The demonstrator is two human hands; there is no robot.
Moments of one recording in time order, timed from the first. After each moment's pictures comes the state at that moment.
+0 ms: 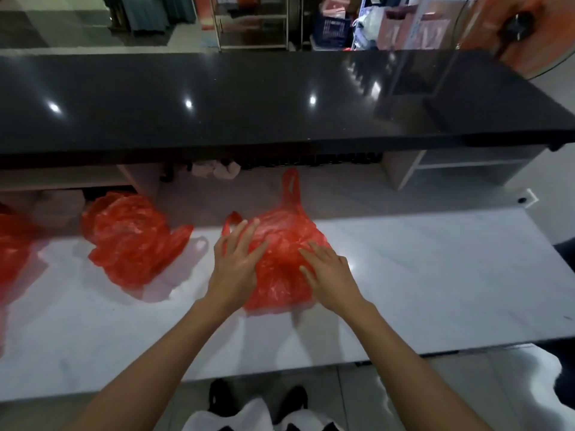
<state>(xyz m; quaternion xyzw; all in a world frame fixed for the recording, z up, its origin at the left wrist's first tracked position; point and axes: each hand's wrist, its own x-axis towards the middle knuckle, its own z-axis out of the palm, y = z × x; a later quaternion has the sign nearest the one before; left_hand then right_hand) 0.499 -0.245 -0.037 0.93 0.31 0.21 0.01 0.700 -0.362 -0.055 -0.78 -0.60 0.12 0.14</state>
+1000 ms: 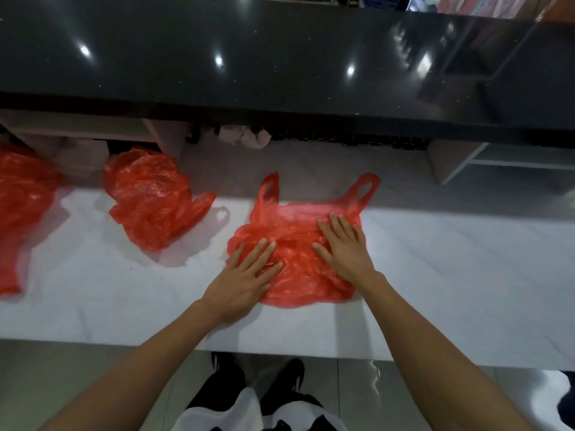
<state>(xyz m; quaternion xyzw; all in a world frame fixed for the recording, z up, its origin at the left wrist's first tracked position) 0.435 -0.258 -0.116 0.98 0.22 0.00 -0.01 0.726 -0.309 -0.103 -0.77 -0.63 0.12 0.02</state>
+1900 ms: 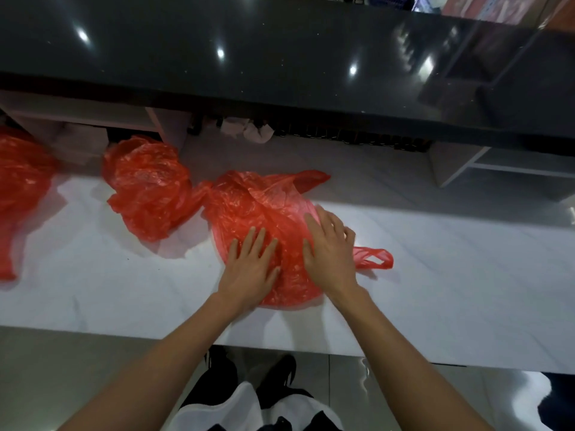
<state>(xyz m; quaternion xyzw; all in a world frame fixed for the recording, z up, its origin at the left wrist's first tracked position) 0.474 -0.268 -0.102 0.89 0.43 -0.03 0.11 0.658 -0.322 -0.048 -0.77 -0.62 0.01 0.16</state>
